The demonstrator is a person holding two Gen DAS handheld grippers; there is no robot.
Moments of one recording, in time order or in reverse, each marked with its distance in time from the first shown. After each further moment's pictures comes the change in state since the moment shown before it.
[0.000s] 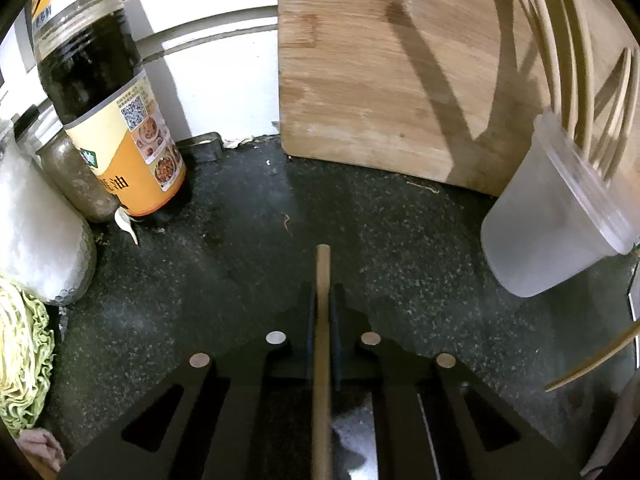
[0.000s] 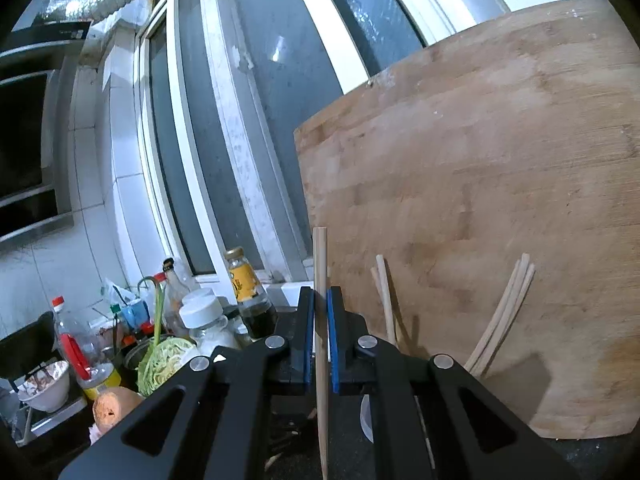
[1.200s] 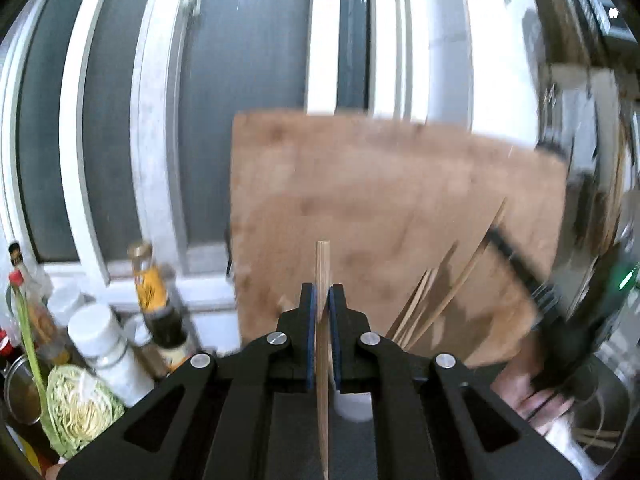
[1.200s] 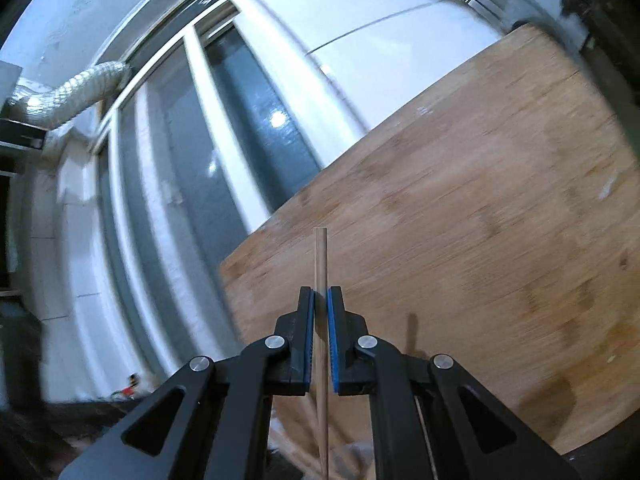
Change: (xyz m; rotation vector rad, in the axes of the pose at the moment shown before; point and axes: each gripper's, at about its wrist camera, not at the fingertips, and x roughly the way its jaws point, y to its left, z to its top) left arm -0.279 -0.076 0.023 0.039 -0.666 -0.110; right arm -0.071 -0.057 0.021 0.152 -0.409 -0.260
